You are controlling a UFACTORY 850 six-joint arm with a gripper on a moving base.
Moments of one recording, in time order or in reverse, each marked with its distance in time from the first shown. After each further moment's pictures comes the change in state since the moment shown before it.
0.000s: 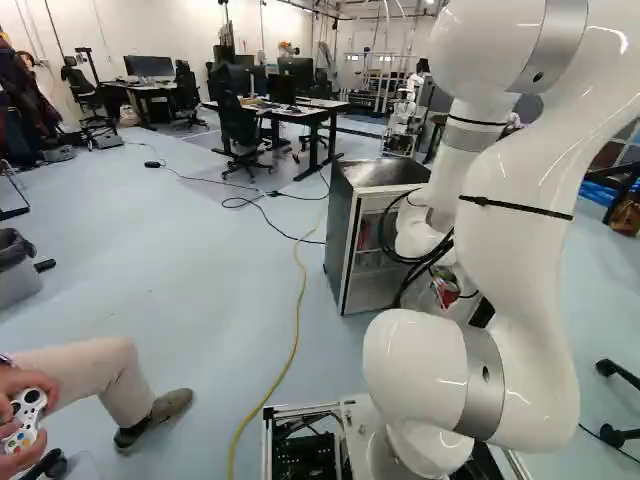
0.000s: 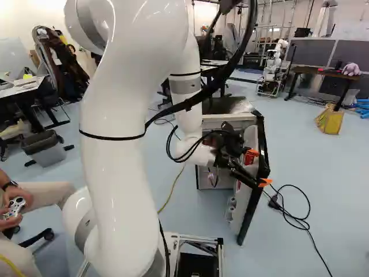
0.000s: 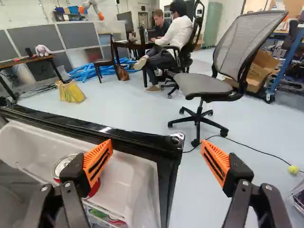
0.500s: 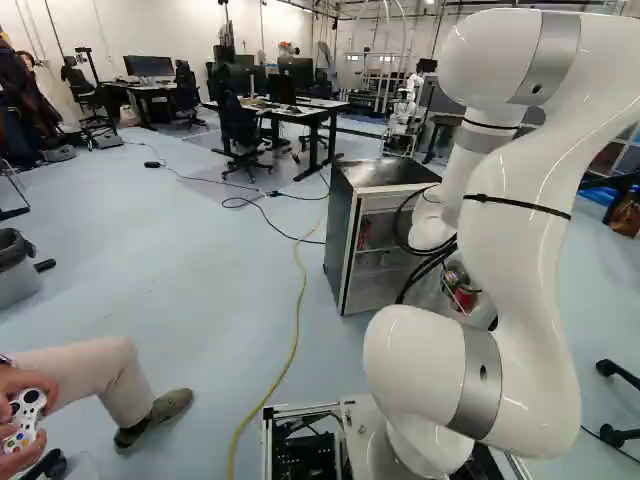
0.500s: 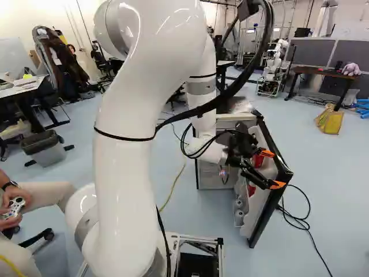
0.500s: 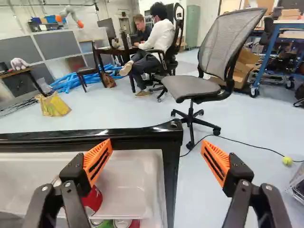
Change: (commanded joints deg) arm -5.2 -4.6 -7.2 2.7 0.0 0.0
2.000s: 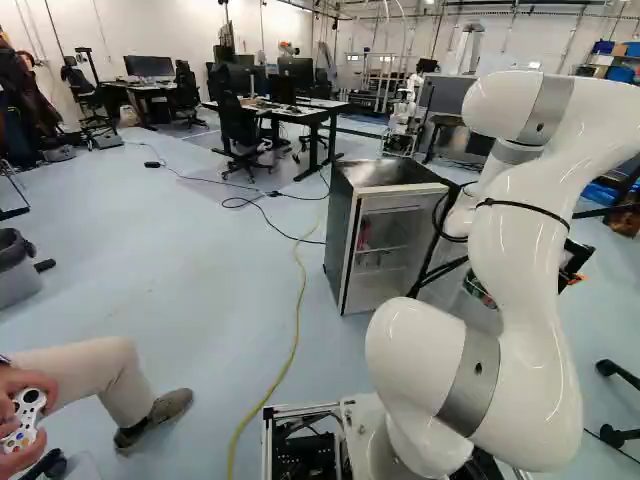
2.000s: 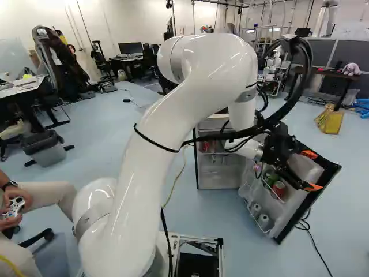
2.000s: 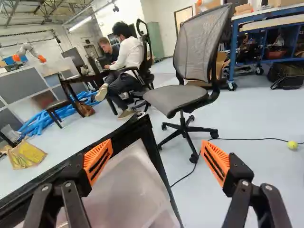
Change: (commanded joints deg) arm -11.3 -15.1 -25.1 2.2 0.0 0.0
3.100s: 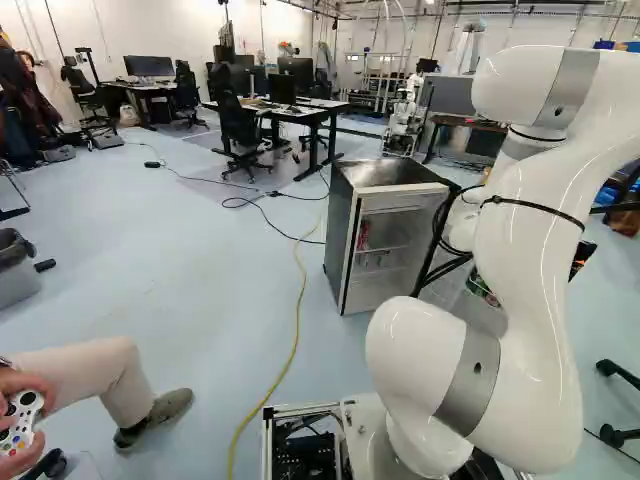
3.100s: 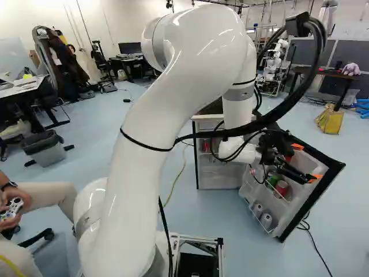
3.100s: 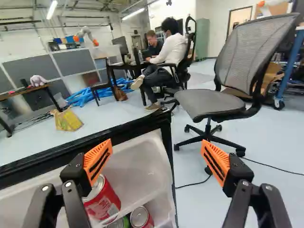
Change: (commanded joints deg) arm -1.4 9.1 14.5 -23.5 0.0 0.0
